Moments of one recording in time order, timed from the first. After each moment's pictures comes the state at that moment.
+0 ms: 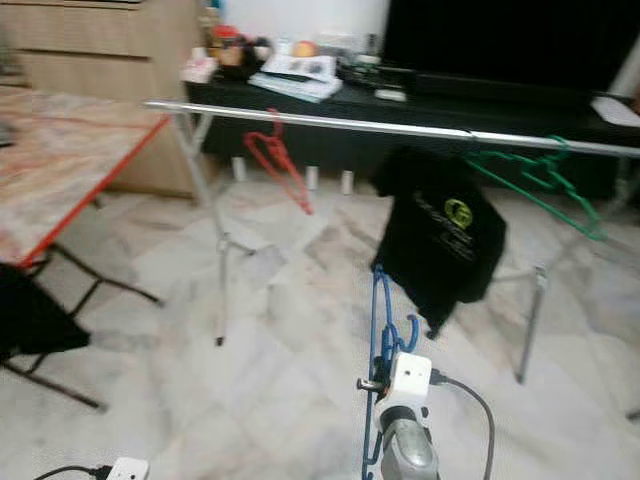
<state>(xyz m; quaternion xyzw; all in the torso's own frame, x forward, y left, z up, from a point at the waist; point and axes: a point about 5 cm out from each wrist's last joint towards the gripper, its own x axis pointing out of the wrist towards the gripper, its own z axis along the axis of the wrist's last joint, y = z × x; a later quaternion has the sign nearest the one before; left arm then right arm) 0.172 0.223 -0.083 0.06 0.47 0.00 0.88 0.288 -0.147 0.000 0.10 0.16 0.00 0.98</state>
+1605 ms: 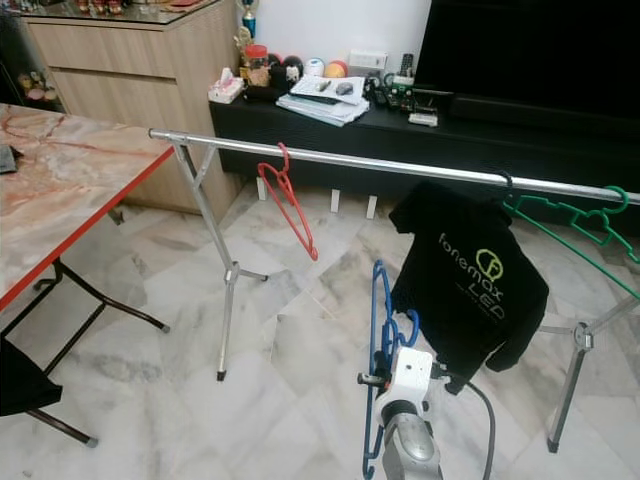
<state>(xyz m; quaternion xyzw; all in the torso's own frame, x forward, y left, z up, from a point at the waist) 0.144 0.220 -0.093 0.04 0.48 0.01 0.87 0.289 -0.154 0.000 0.10 0.17 0.00 0.98</state>
